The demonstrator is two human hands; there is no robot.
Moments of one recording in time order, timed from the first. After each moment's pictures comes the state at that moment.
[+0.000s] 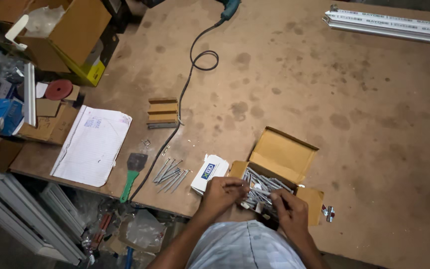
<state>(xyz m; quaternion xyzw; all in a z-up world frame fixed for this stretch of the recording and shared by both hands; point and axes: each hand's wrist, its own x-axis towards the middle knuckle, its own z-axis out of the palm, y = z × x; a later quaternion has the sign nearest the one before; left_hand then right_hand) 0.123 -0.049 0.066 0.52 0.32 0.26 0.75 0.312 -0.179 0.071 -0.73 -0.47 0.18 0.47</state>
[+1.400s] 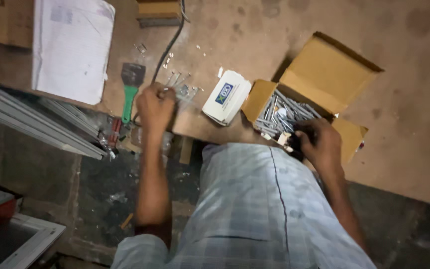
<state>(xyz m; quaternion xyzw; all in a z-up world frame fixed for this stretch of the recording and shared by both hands) -0.025 0.044 0.028 0.66 0.63 0.29 0.29 0.335 -0.166 0.044 -0.79 -0.52 0.22 0.24</state>
